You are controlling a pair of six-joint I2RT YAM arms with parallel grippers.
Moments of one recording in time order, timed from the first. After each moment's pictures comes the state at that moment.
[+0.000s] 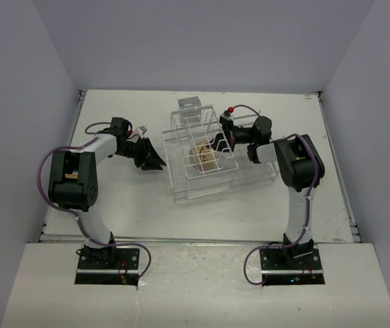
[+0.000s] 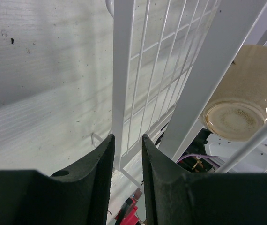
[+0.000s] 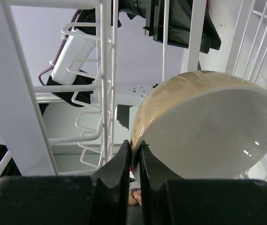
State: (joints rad) left arm -0.07 1.82 1.13 -0.57 0.83 -0.54; right arm 0.26 2.14 1.11 1.28 -1.39 1.89
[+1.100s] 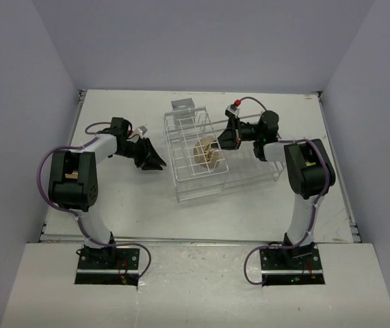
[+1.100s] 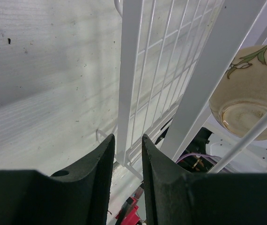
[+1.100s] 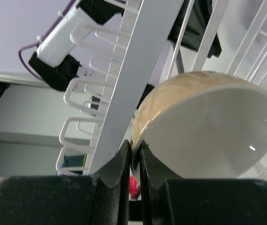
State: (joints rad) left arm -0.07 1.82 1.13 -0.56 0.83 -0.54; right arm 0.22 2.02 1.08 1.14 -1.43 1.61
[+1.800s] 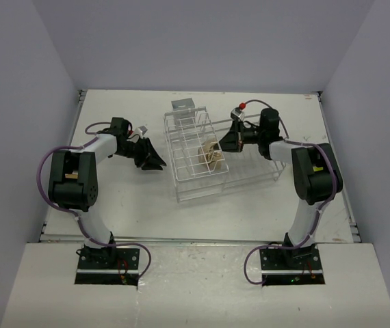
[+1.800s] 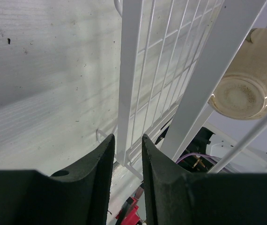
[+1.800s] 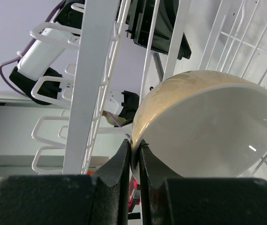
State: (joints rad) left arm -0.07 1.82 1.13 -0.56 0.84 -0.54; right arm 0.19 1.93 1.06 0.60 -1.37 1.16
